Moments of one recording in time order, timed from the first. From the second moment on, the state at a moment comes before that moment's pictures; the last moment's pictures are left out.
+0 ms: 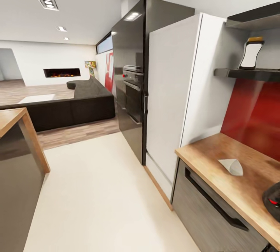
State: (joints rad) left arm -0.26 0.10 0.04 -0.23 0.02 -0.25 0.01; right arm -0.02 -0.05 -0.06 -0.50 0.01 -0.24 0.01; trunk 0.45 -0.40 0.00
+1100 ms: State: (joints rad) left arm -0.26 0.10 0.04 -0.23 0.02 -0.25 0.01; right arm -0.02 -0.04 -0.06 -0.50 0.01 -0.24 0.01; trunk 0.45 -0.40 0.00
